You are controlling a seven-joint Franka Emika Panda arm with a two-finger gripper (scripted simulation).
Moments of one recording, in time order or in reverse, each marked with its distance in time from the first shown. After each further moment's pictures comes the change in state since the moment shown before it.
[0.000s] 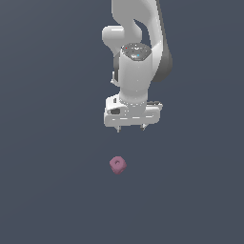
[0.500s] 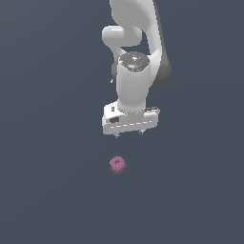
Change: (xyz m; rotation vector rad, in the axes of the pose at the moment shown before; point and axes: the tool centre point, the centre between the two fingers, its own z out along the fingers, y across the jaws) arm 0.015 0.008 0.015 -0.003 -0.011 -0.085
